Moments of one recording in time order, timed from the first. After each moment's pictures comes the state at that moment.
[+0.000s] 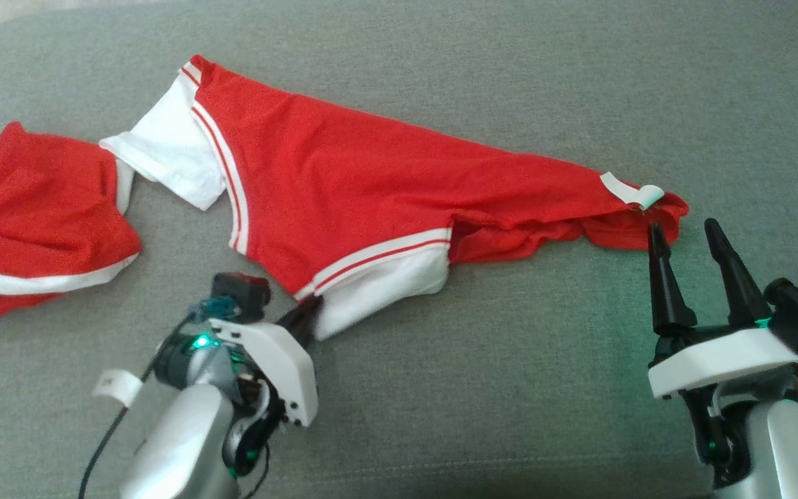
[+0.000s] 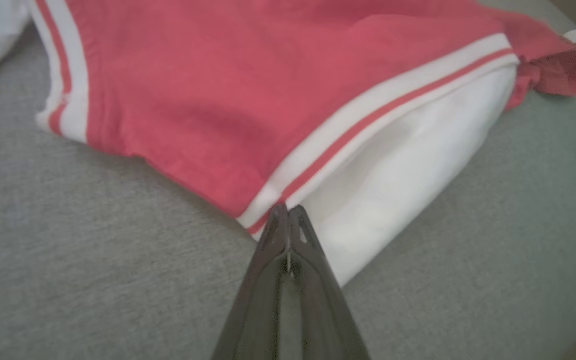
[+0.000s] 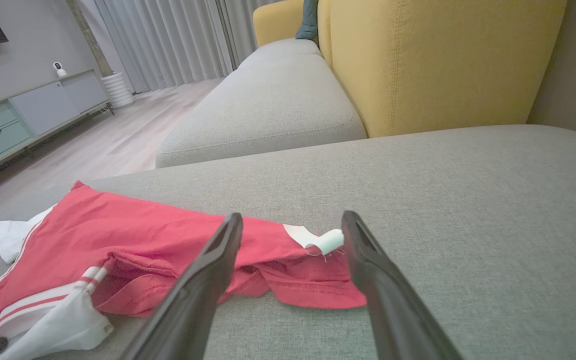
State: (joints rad) left arm -0.31 0.13 -0.45 0.47 -0.41 -0.10 0.14; right arm -0.06 -0.05 -0.01 0.01 0.20 0.13 0.02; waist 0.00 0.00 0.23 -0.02
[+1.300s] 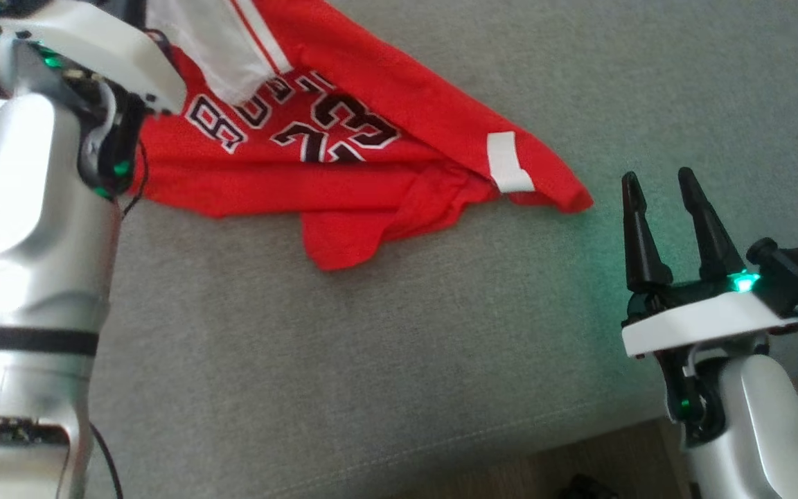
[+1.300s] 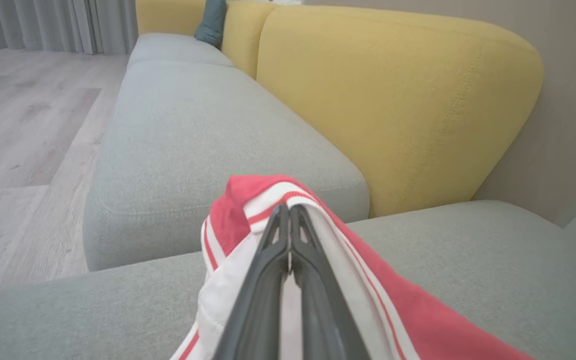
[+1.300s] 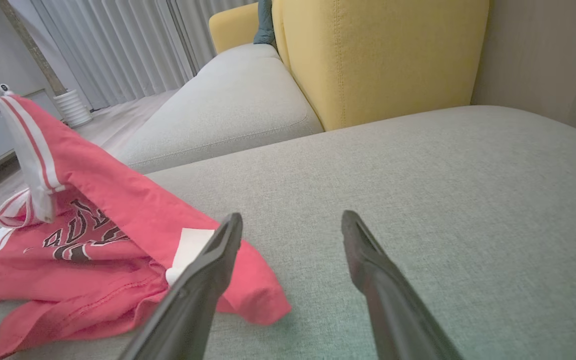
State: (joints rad) left arm -0.92 0.21 -0.28 0.64 -0.41 -0.09 -0.07; right arm -0.18 -0.05 0.07 0.07 0.27 0.13 -0.07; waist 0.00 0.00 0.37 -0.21
